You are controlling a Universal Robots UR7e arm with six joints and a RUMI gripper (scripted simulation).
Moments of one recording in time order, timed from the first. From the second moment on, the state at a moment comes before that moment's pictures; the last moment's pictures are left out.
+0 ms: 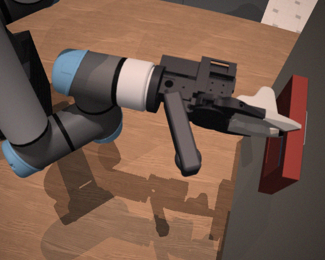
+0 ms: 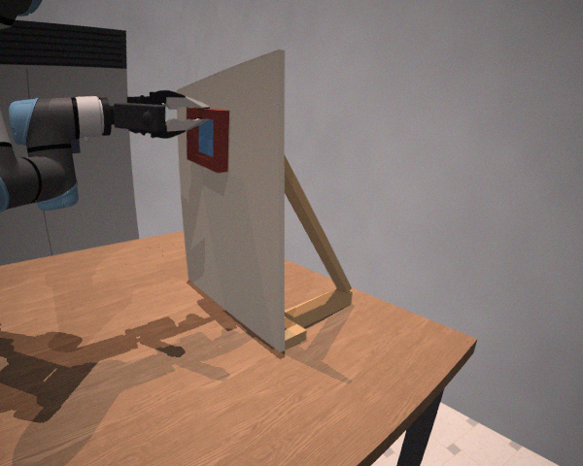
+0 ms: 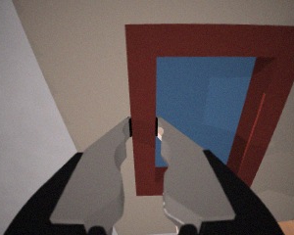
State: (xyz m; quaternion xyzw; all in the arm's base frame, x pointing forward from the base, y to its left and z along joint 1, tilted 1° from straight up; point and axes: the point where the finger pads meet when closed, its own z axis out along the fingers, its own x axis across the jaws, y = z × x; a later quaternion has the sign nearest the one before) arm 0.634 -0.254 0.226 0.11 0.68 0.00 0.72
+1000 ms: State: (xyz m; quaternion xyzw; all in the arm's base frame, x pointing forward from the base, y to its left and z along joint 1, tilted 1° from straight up) arm 0.635 -0.248 0.227 0.07 0.69 -0.04 0.72
